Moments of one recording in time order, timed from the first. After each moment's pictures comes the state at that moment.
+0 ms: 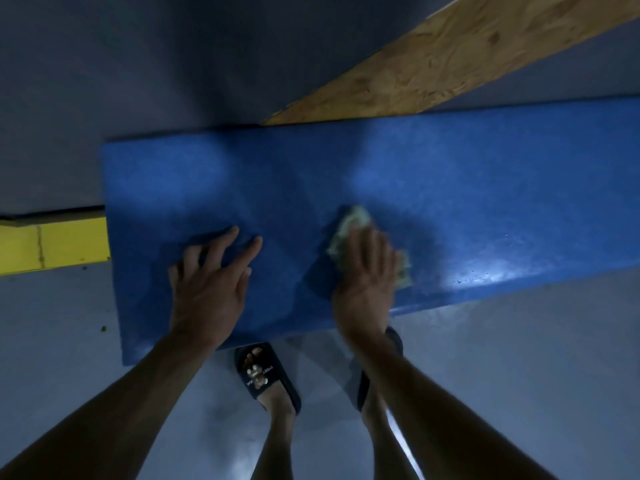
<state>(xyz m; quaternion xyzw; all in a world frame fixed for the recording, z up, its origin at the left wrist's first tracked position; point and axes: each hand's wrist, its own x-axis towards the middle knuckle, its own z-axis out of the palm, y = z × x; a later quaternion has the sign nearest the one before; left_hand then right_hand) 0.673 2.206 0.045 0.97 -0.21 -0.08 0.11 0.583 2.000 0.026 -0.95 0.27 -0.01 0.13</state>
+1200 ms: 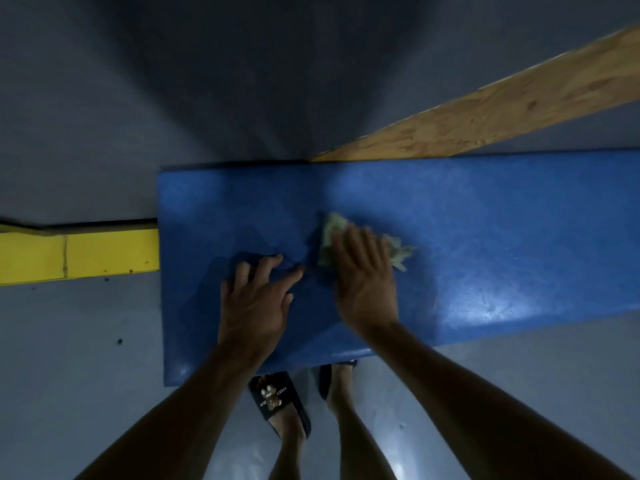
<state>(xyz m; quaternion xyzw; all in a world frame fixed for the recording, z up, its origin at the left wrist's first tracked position) 0.697 2.208 0.050 0.96 -0.22 -0.14 0.12 0.656 2.018 0.043 -0.99 0.09 0.06 0.11</state>
